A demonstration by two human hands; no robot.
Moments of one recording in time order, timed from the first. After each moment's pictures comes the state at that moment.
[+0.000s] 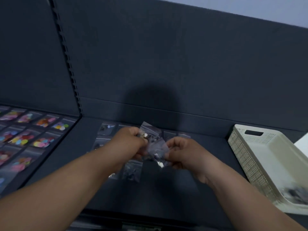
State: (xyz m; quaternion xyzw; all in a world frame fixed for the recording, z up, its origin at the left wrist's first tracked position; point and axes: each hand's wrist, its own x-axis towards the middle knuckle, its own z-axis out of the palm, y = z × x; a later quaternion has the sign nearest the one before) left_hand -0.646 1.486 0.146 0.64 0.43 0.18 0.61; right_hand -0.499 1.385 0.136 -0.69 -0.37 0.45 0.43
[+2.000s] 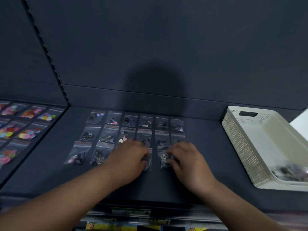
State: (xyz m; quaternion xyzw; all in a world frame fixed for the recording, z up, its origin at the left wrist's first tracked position) left_hand -0.639 1.456 0.082 0.95 0.26 0.07 0.16; right_hand -0.477 1.333 0.061 -0.76 -0.60 -0.01 0.24
